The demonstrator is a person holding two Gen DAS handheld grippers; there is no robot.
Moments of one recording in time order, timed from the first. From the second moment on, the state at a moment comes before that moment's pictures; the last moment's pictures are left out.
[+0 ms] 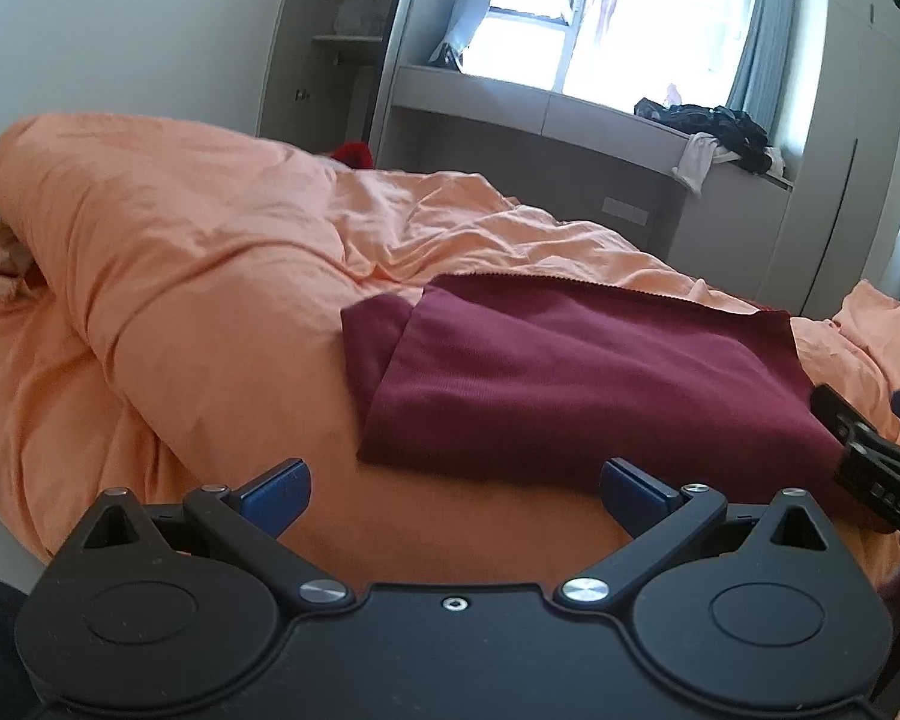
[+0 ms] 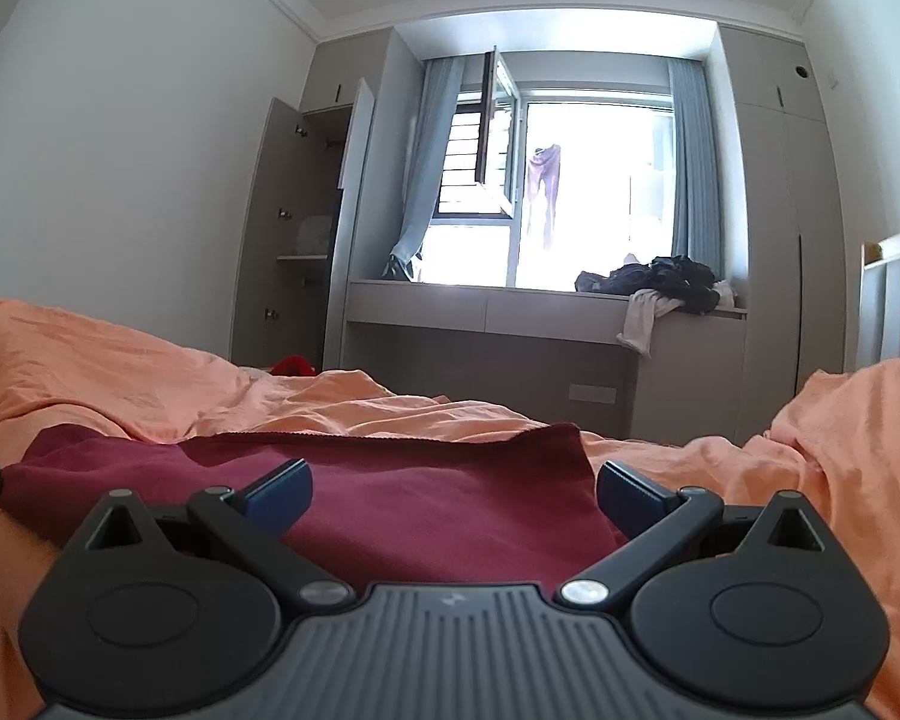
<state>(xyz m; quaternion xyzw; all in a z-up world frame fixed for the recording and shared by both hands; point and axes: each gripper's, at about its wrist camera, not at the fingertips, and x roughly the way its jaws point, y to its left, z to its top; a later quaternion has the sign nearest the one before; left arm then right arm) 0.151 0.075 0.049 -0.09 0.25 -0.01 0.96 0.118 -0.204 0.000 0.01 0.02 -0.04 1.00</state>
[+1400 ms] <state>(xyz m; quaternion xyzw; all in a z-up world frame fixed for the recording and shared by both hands) 0.216 0.076 0.024 -0.19 0.26 -0.02 0.95 0.168 -0.191 -0.047 0.05 0.04 0.01 1.00</state>
